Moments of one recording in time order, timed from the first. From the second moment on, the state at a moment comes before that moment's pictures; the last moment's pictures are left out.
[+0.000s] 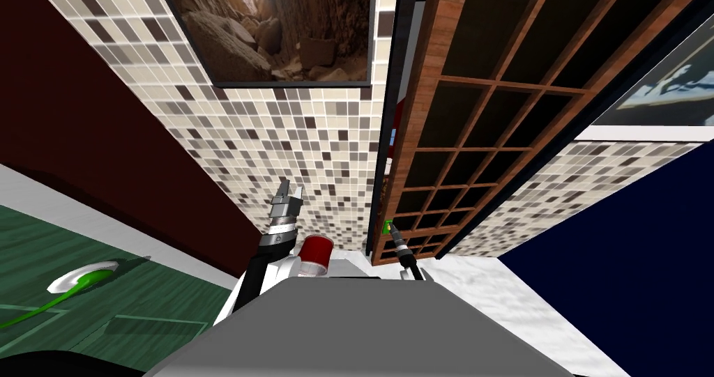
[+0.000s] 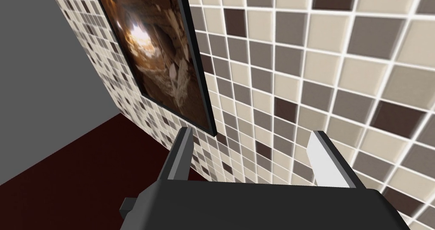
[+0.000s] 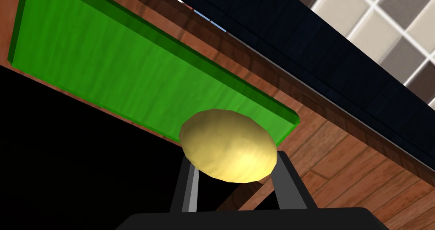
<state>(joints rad) -0.10 -0.17 0.05 -0.59 0.02 -0.92 0.41</state>
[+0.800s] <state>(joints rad) -0.04 -0.19 0.05 -0.73 0.00 -0.85 0.33</state>
